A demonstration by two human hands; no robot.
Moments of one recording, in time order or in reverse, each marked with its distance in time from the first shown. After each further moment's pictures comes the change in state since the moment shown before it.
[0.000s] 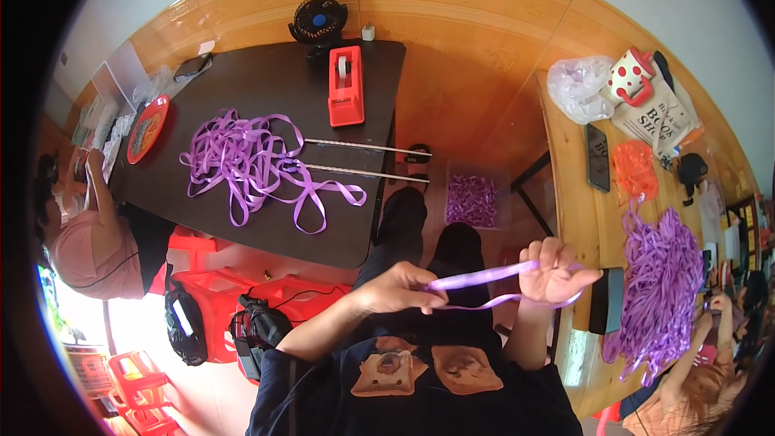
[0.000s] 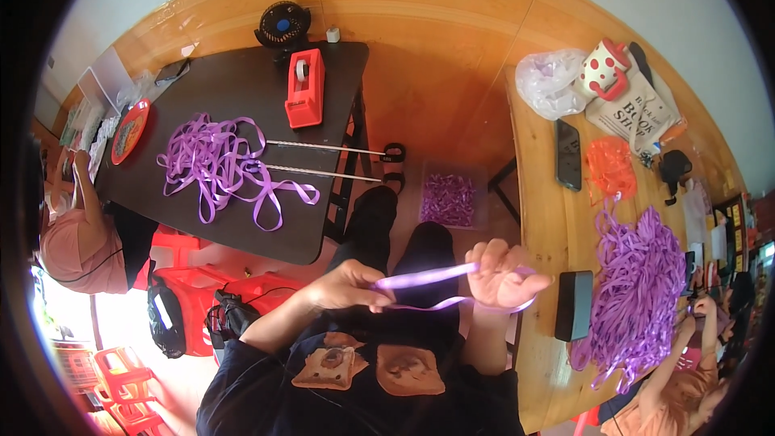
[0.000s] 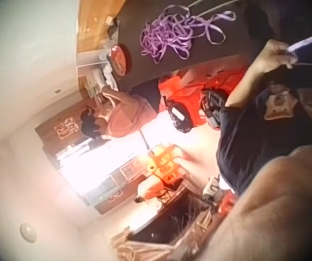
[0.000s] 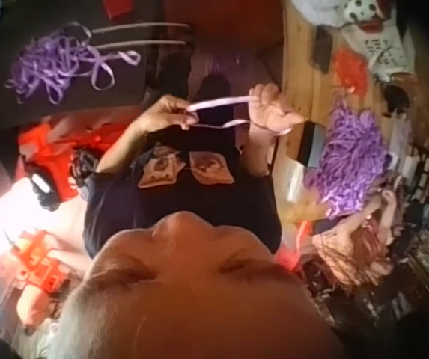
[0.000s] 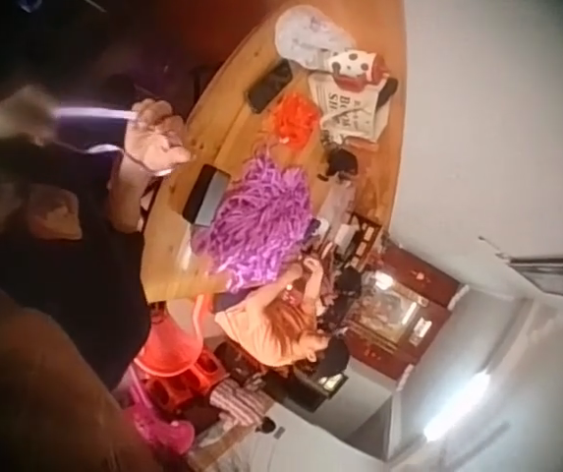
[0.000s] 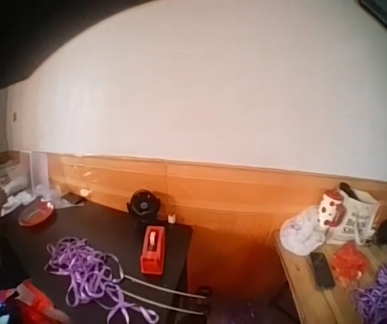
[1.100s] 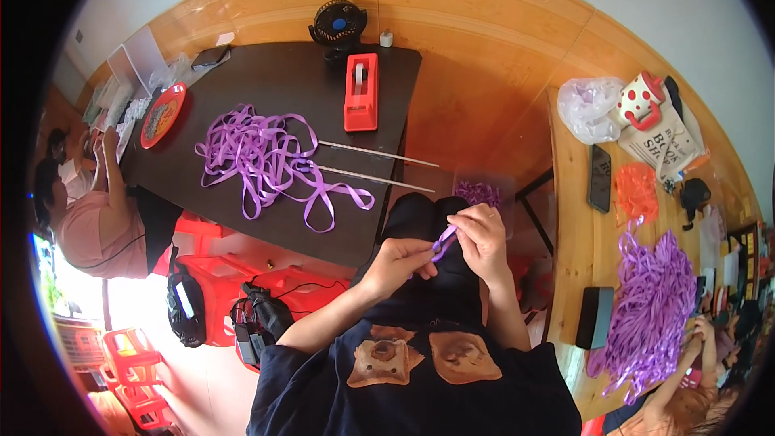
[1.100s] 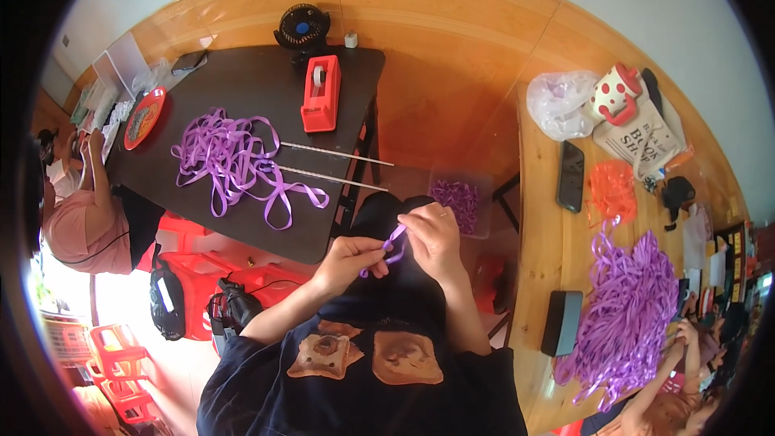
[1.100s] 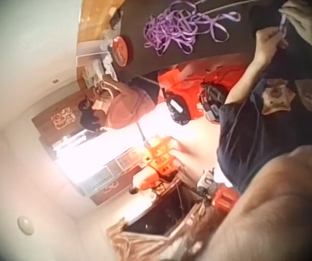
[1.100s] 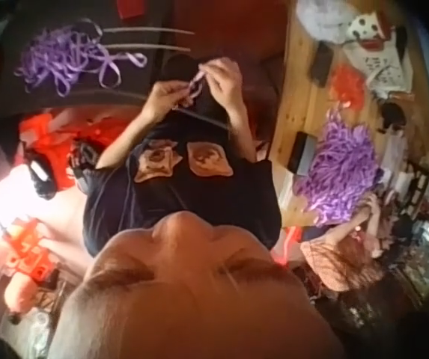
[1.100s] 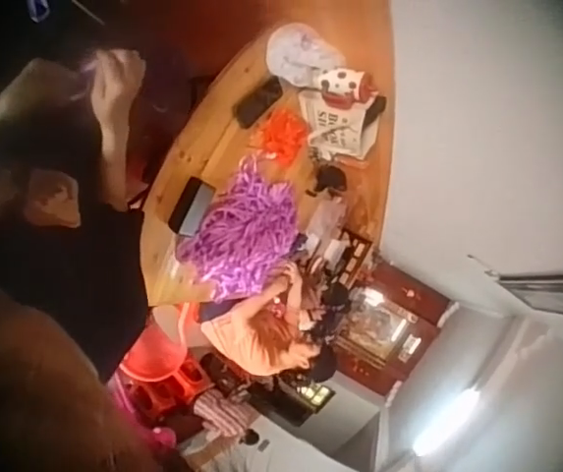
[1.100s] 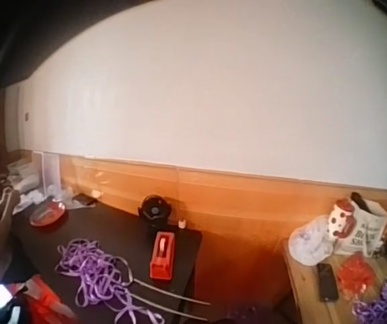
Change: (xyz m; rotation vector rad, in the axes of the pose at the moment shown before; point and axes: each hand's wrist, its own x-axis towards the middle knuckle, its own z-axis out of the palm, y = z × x) left_hand 0.019 0.017 -0.002 0.029 0.525 0.076; right_hand 0.056 0.068 -0.011 -1.550 -0.226 -0.033
